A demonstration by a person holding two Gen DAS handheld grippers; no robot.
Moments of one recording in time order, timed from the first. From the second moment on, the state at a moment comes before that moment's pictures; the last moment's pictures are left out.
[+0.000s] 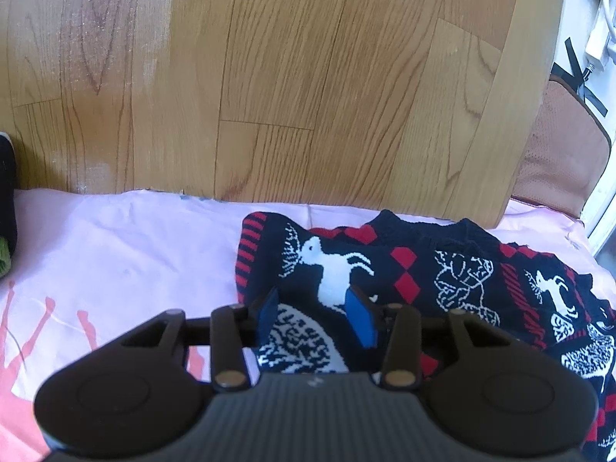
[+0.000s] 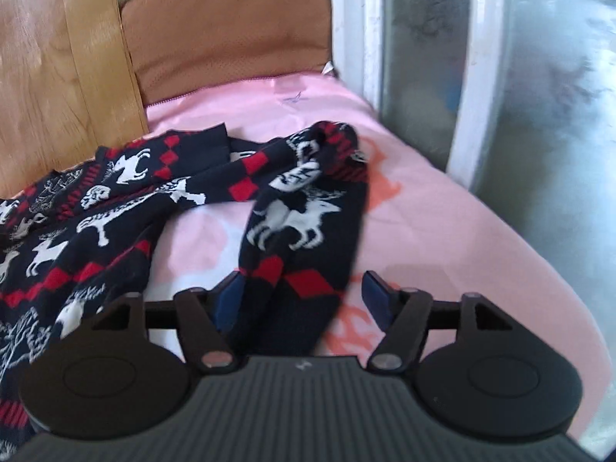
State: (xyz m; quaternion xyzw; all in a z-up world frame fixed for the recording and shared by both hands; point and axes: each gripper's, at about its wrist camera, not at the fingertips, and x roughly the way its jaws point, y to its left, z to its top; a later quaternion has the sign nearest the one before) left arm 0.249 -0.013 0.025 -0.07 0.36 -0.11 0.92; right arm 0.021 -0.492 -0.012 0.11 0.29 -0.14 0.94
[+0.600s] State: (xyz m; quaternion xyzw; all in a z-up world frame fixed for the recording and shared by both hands) left arm 0.244 -0.014 0.035 -0.08 0.34 -0.13 0.93; right arm 0.057 -0.564 0.014 0.07 0.24 -0.26 0.93
